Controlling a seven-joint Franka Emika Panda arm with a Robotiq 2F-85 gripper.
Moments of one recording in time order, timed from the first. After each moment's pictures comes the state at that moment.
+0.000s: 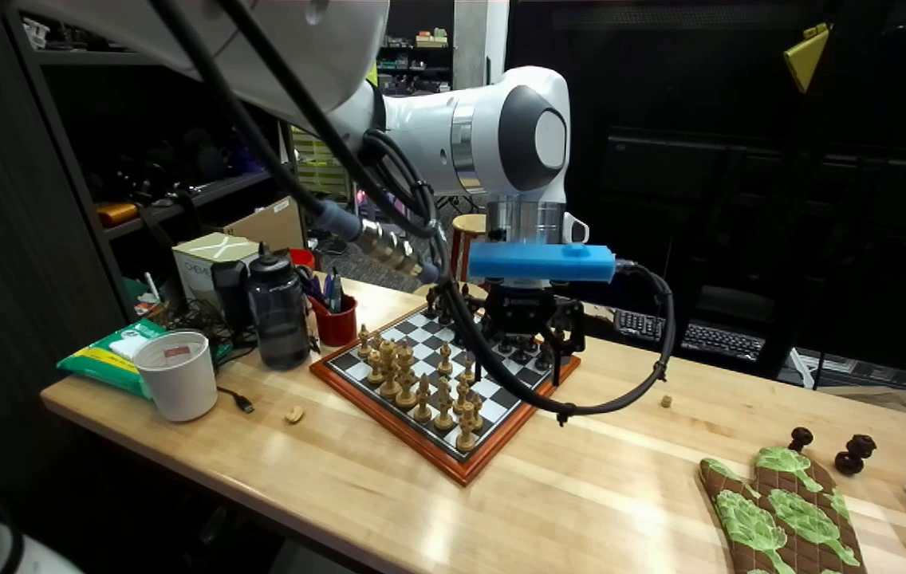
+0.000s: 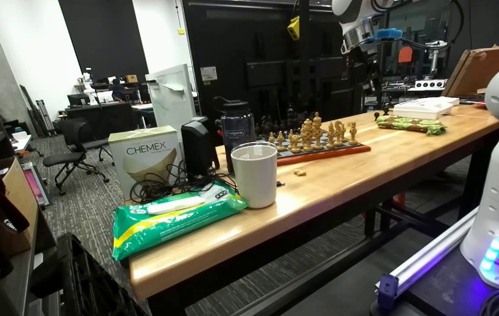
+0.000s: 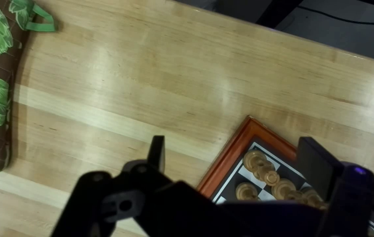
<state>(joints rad) -0.08 -0.19 -0.19 -2.16 -0.23 1.74 -0.46</state>
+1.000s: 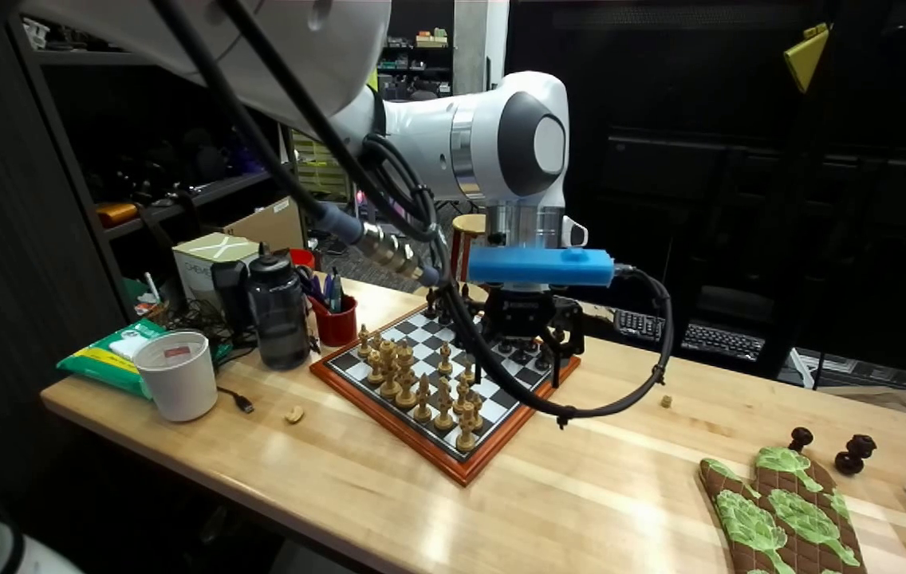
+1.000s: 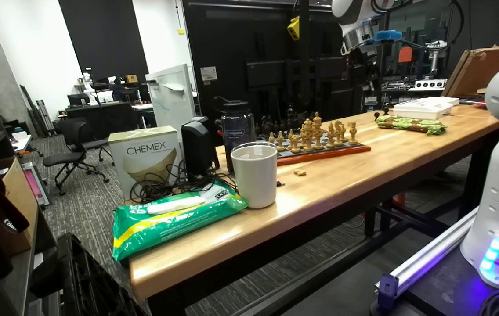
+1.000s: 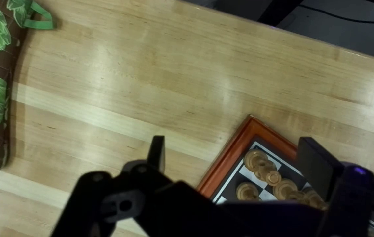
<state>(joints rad) -0.08 -0.19 -0.19 -2.17 -0.23 1.76 -0.46</state>
